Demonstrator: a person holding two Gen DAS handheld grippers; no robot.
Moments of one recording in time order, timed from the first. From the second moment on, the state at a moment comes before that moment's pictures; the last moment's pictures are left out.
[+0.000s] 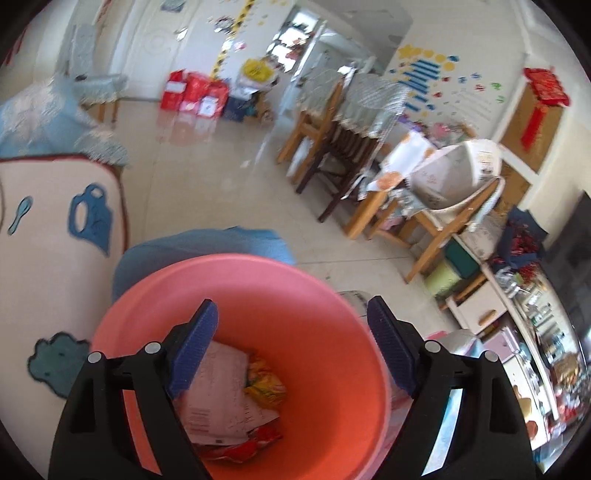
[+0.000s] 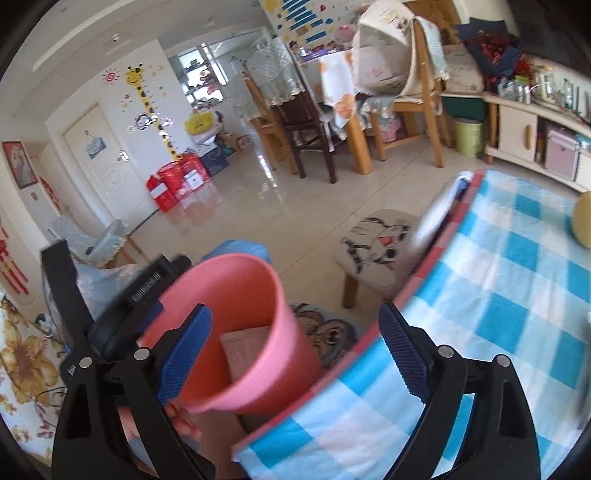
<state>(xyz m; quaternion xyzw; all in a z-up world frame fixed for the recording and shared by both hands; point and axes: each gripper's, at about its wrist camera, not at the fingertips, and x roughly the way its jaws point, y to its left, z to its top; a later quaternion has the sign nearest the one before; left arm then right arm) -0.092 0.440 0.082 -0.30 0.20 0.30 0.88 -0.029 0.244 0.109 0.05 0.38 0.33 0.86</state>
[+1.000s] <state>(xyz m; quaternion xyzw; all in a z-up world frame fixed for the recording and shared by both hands) -0.035 0.247 0.111 -0.09 0.20 0.01 0.98 -0.073 0.078 0.072 -0.06 0.30 0.15 0.94</state>
